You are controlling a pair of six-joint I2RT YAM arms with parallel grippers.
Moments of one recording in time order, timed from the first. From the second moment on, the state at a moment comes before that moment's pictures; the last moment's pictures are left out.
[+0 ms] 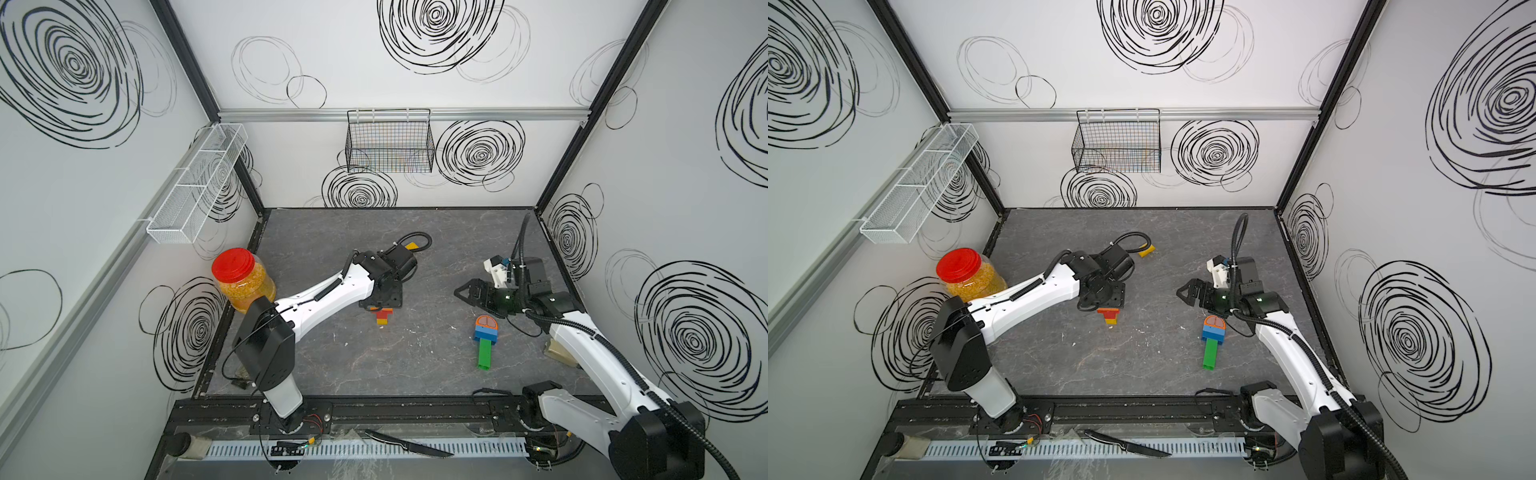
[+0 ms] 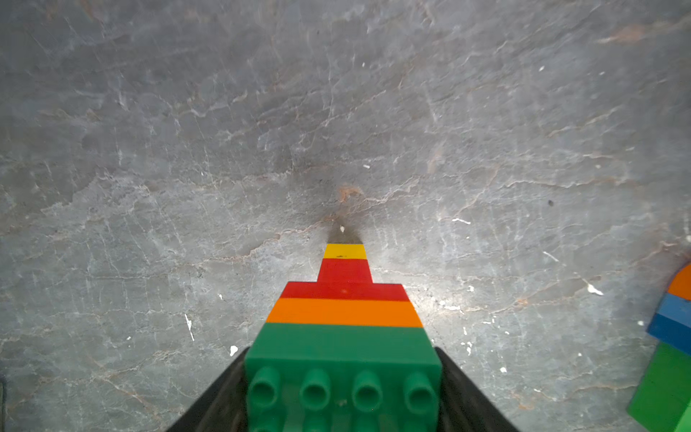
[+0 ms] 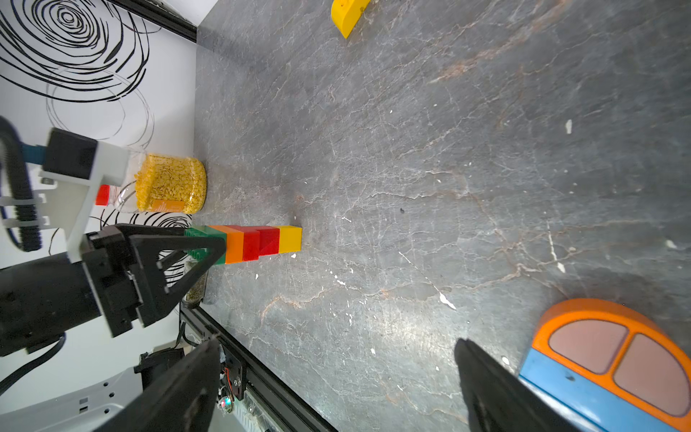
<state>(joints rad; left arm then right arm) -0.76 1.71 1.40 -1.09 -0.16 -0.76 0.25 1.05 0.77 -0.59 -0.56 0.49</state>
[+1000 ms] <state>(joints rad) -0.75 1.57 1.39 -1.13 -0.13 -0.79 0.33 1.27 0.99 -0.60 -0.51 0.44</state>
